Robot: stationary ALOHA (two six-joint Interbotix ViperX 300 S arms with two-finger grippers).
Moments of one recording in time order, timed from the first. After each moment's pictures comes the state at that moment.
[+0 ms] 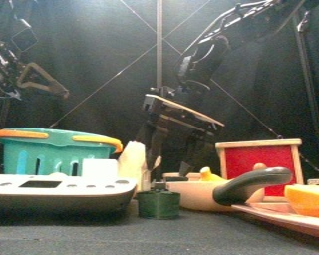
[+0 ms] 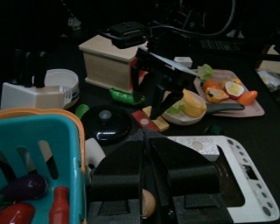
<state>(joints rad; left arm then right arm) 0.14 -0.87 1.35 -0.01 -0.29 0.00 0.01 0.25 0.31 -0.54 0.66 1.45</state>
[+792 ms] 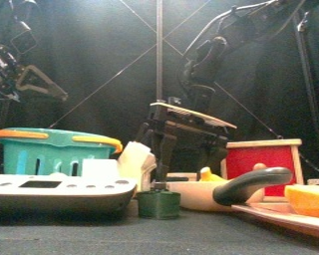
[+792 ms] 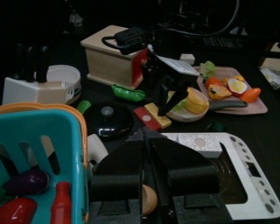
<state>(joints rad) 0.14 -0.87 1.36 -0.01 -0.29 0.00 0.01 0.25 0.32 -0.37 0.73 1.44</state>
